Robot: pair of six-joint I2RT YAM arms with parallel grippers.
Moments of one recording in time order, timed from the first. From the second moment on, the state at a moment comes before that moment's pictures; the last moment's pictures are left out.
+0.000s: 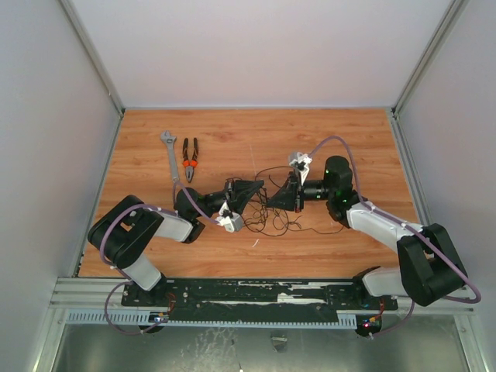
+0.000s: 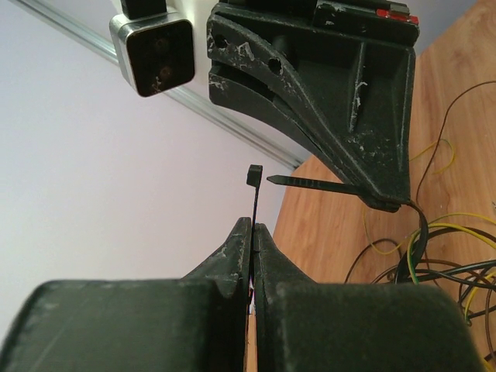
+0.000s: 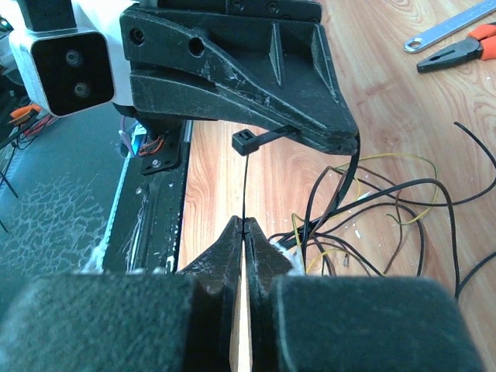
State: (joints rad) left arm -0.62 1.61 0.43 1.54 0.75 0.87; right arm 0.44 1.33 0.63 0.52 -1.15 0.20
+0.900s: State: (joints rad) left arm -0.62 1.61 0.43 1.54 0.75 0.84; right arm 0.43 1.33 0.63 0.54 -1.16 0.19
